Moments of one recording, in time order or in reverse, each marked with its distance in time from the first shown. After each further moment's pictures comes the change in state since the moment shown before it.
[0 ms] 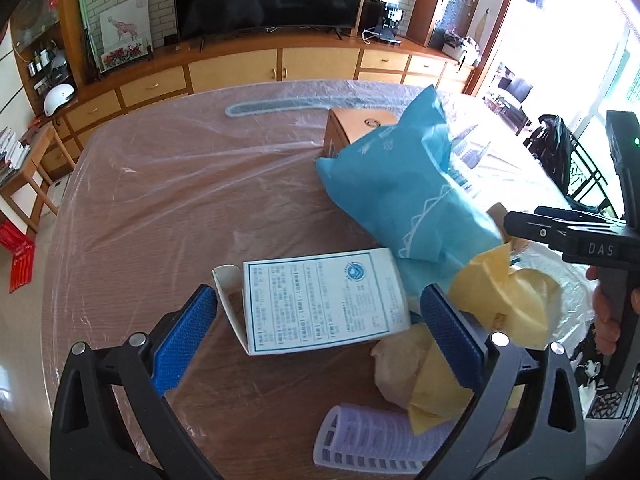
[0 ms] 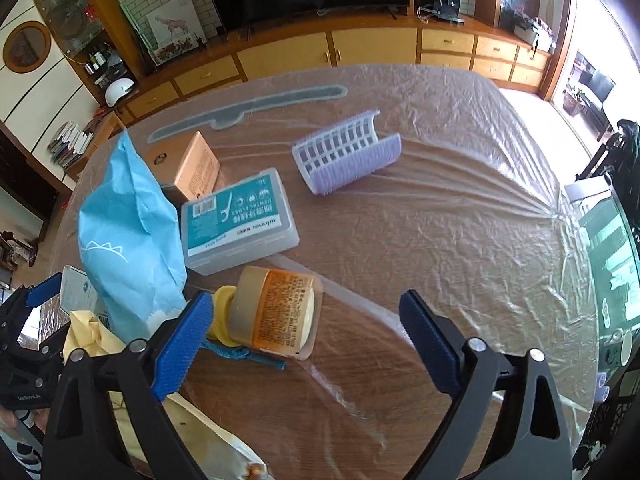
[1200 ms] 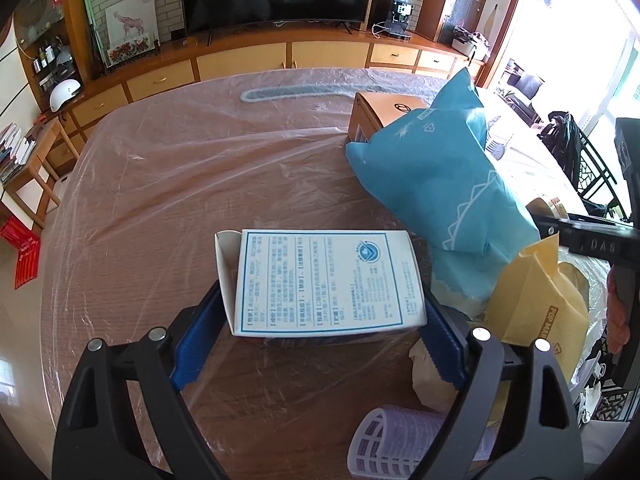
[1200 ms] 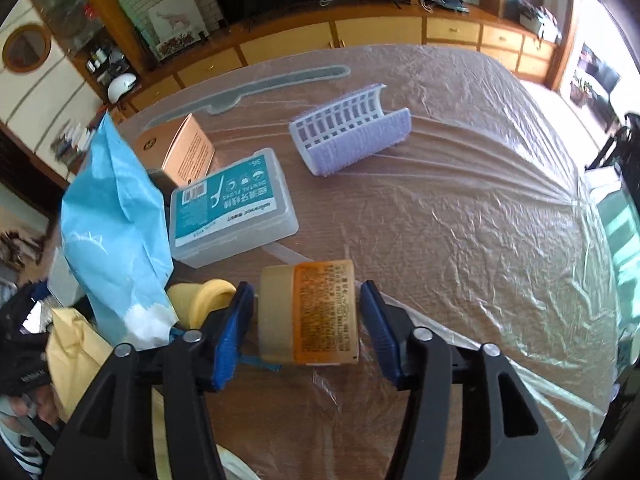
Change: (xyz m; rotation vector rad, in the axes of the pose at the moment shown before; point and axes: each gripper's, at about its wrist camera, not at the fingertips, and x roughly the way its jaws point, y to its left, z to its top) left arm 0.011 0.017 -0.008 -0.010 0.010 0.026; right arm 0.010 -0.002 -0.010 -0.032 0.011 0.003
